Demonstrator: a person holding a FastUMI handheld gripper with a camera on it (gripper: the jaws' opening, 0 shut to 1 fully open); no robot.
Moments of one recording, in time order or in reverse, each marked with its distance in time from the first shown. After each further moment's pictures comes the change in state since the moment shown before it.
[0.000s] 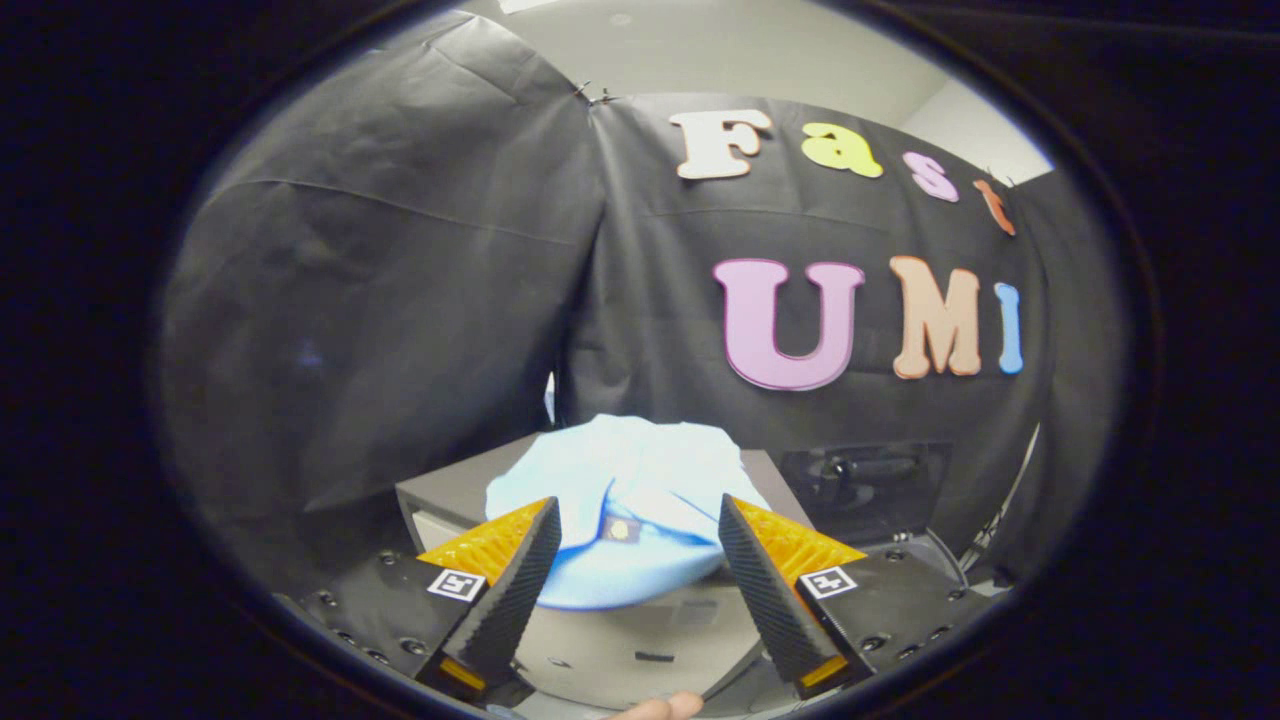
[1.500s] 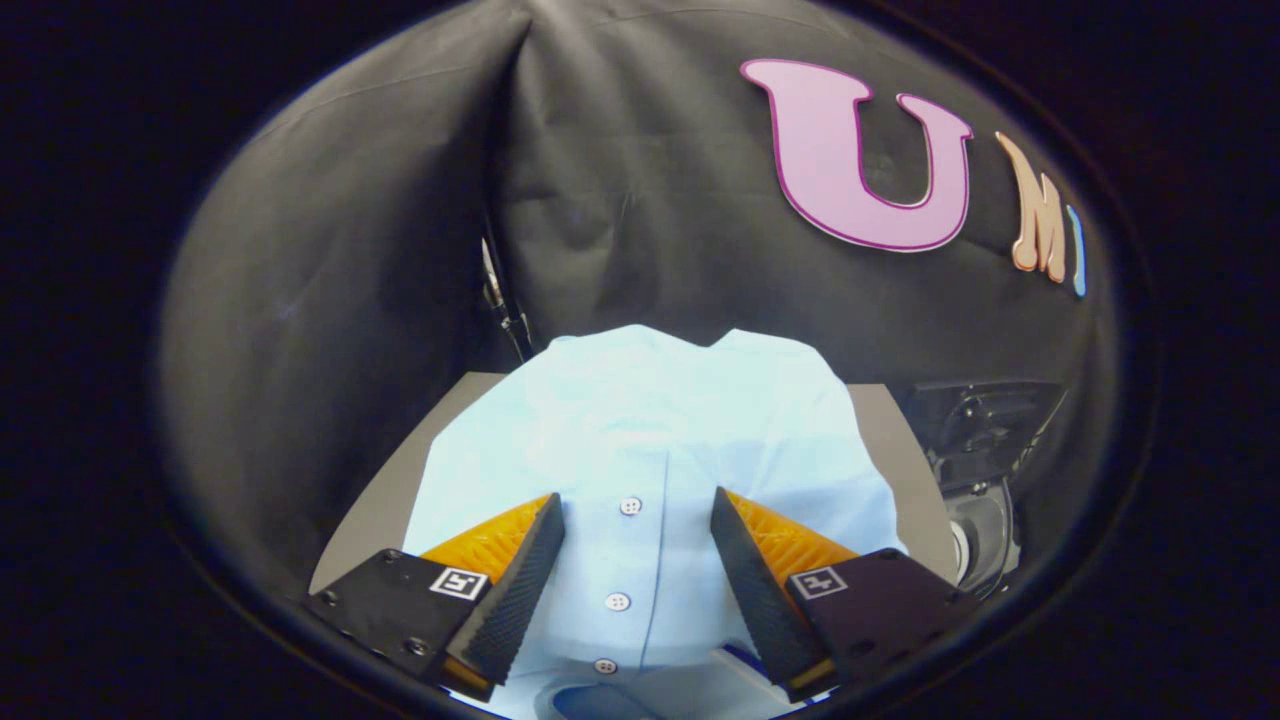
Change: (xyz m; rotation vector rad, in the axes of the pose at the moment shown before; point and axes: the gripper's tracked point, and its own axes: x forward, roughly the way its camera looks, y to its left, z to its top) arm 0.182 0.007 -0.082 0.123 0.580 -0.005
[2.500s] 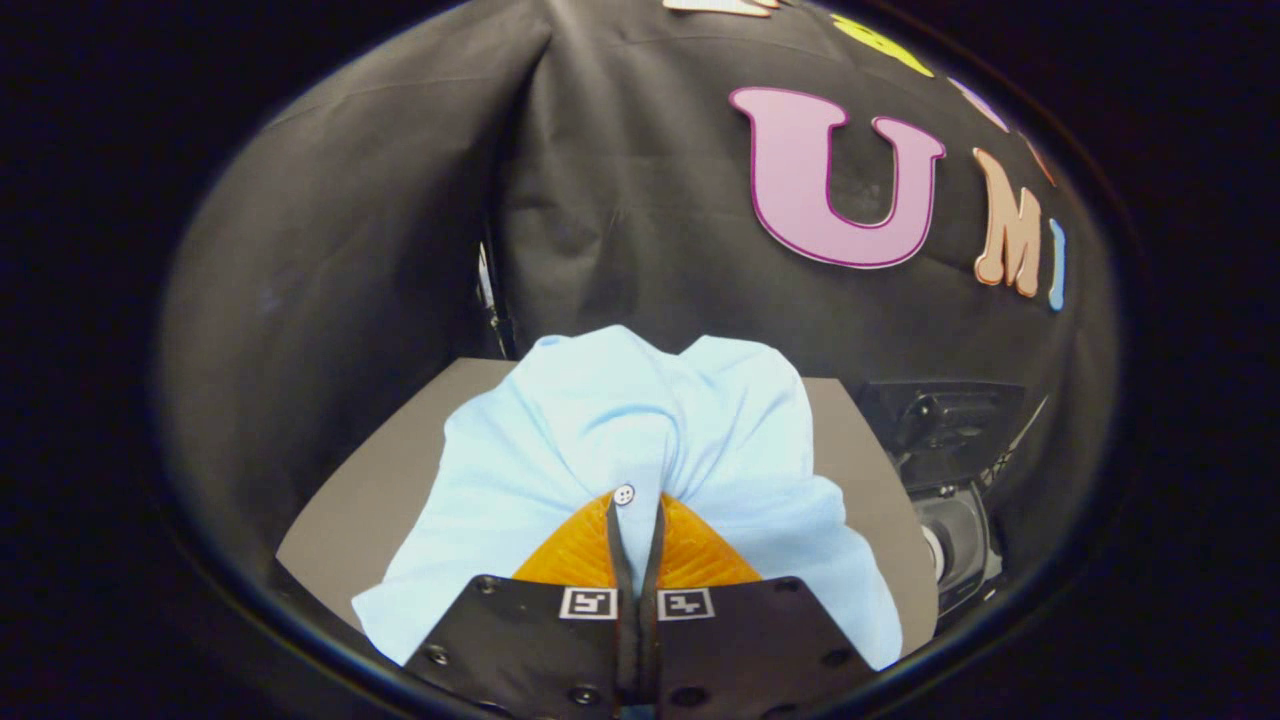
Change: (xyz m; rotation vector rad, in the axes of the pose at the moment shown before) arm -0.032 -0.012 -0.019 -0.018 -0.123 -0.024
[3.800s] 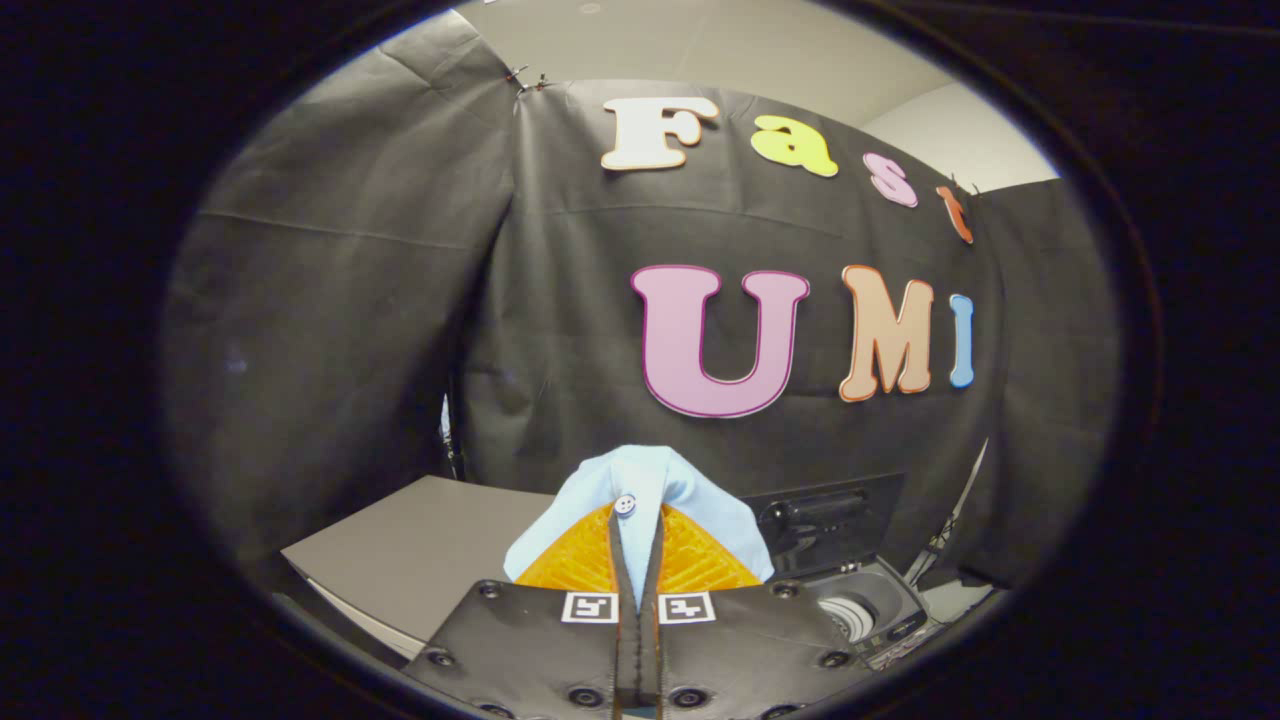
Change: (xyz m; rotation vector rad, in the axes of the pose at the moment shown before) arm -0.130 -0.085 0.065 -0.041 -0.481 -0.176
